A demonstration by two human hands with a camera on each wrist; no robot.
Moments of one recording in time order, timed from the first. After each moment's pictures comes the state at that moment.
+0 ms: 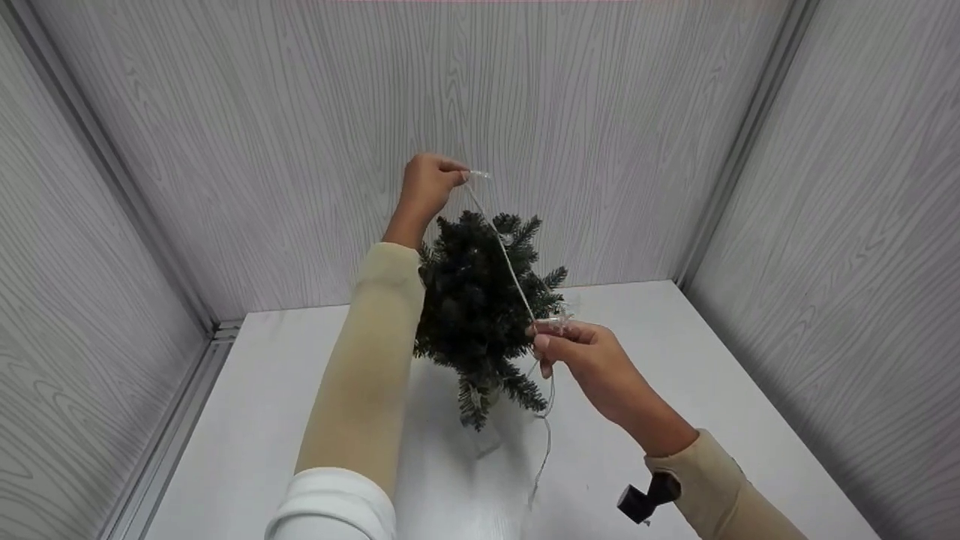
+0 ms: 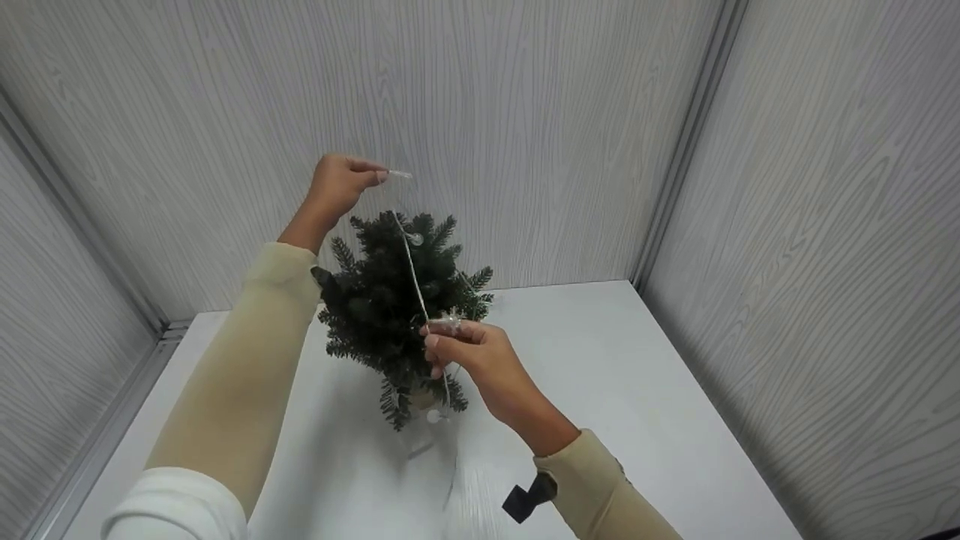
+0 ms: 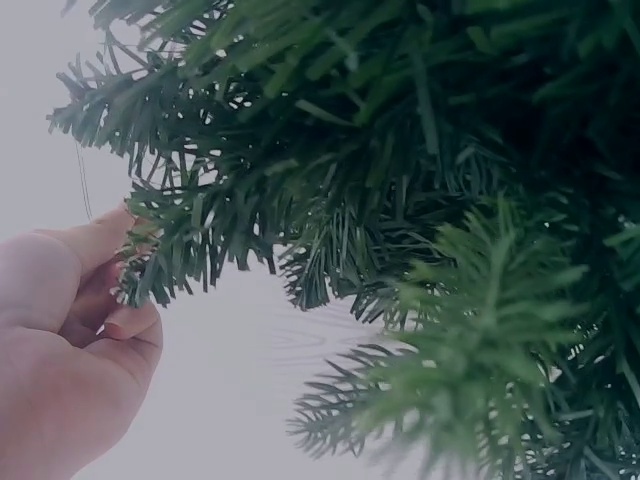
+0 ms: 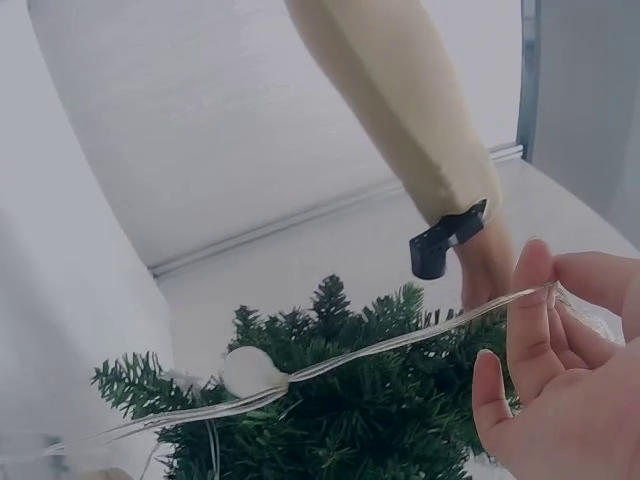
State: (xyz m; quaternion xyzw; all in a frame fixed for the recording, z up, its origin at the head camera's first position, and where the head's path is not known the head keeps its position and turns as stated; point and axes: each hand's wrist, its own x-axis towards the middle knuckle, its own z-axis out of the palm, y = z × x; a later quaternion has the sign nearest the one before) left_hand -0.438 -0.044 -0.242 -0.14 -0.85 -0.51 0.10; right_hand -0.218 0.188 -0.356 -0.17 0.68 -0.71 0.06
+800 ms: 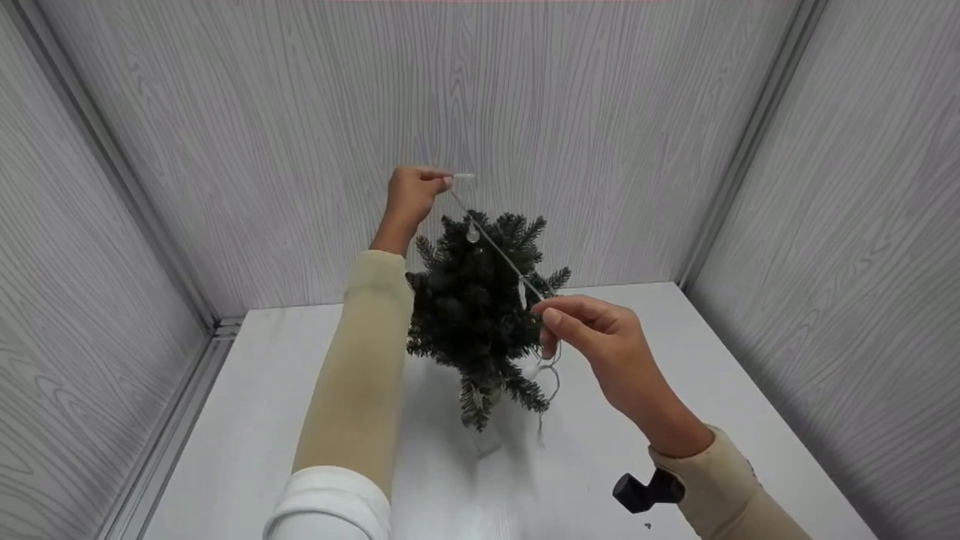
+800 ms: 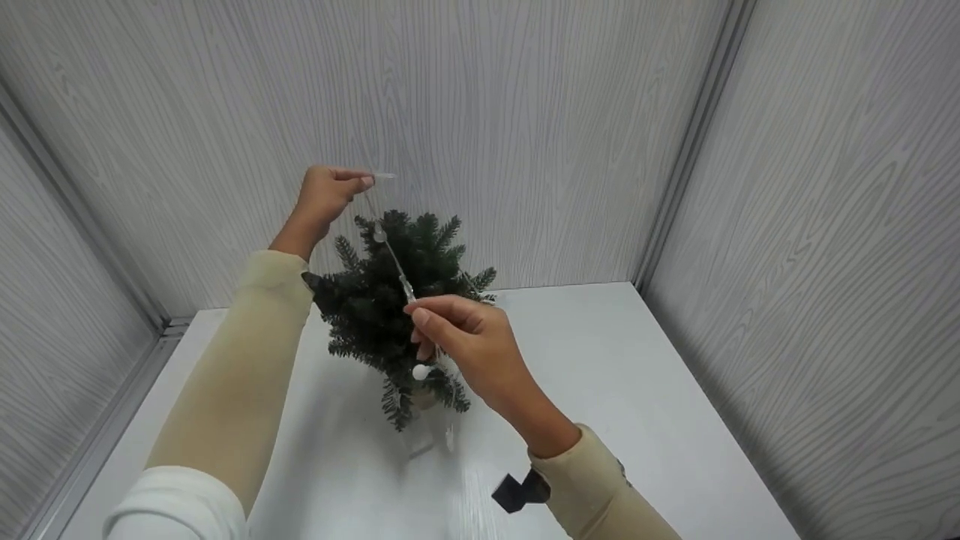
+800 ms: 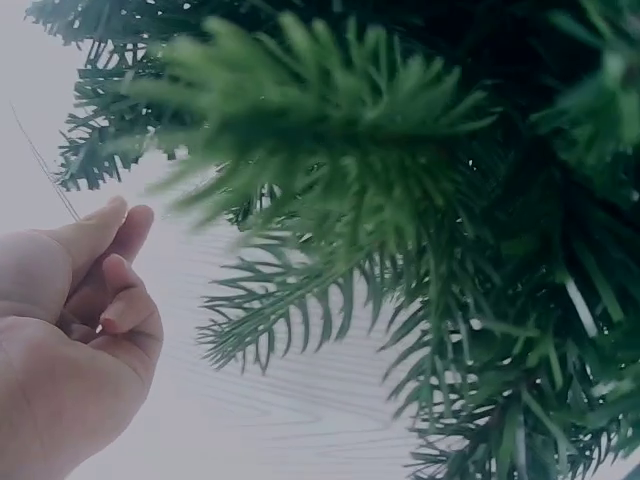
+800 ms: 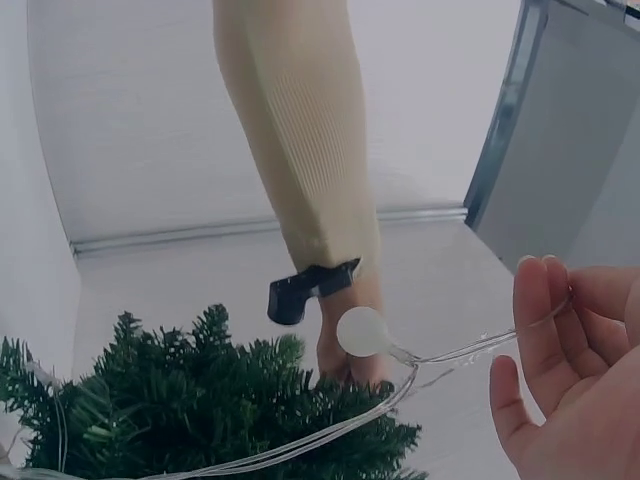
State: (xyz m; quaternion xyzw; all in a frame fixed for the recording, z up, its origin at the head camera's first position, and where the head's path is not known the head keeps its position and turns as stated) left_hand -0.444 -0.070 -0.263 -0.10 -0.81 -0.57 0.11; right_hand -0.189 0.176 -0.308 -0.27 0.69 -0.67 -0.07
